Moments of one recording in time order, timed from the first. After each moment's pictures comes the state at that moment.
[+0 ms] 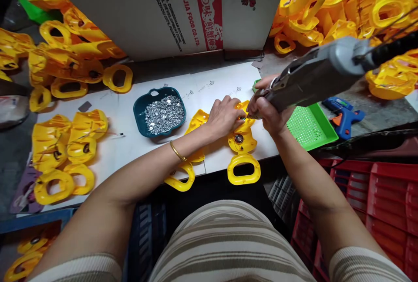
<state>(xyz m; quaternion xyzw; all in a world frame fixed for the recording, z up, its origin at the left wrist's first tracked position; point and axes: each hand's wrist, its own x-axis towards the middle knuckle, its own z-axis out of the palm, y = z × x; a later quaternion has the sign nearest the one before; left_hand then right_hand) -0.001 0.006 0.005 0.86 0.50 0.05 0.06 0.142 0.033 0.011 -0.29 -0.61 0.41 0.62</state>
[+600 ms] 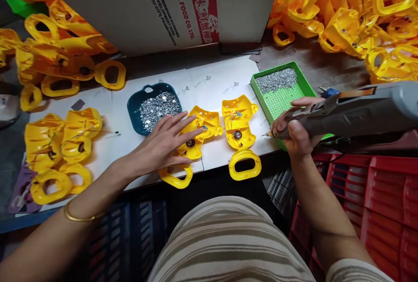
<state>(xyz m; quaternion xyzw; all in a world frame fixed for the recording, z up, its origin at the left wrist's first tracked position) -0.126 -0.079 0.038 0.89 0.44 -0.01 0.11 0.197 -0.026 0.012 -0.30 -0.56 0.41 0.65</state>
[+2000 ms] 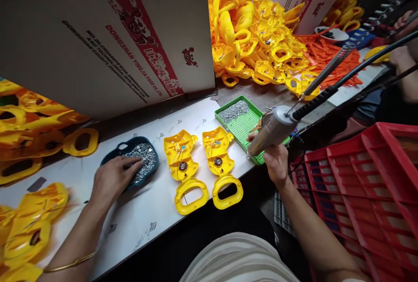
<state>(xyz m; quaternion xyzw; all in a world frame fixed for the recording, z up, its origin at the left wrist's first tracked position) -0.195 -0.026 0.011 0.74 0.68 0.02 0.02 0.232 -0.061 0.003 -0.37 -0.55 0.38 0.64</state>
